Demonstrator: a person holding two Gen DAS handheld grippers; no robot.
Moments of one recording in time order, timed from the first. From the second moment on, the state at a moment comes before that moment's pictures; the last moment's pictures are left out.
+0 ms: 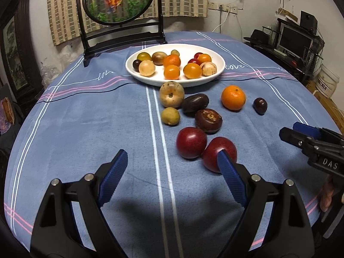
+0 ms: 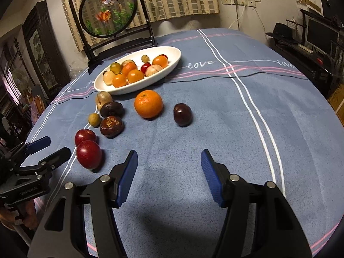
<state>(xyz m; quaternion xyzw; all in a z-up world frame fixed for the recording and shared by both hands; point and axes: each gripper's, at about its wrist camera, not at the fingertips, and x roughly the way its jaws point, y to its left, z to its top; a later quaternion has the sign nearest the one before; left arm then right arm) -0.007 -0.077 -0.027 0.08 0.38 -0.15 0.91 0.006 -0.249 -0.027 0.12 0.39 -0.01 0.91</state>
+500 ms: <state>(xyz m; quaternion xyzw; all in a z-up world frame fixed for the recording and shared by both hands) 0.013 -0.038 -0.036 0.05 0.40 -0.12 0.91 0.019 -0.157 -0.031 0.00 0.43 0.13 0.90</state>
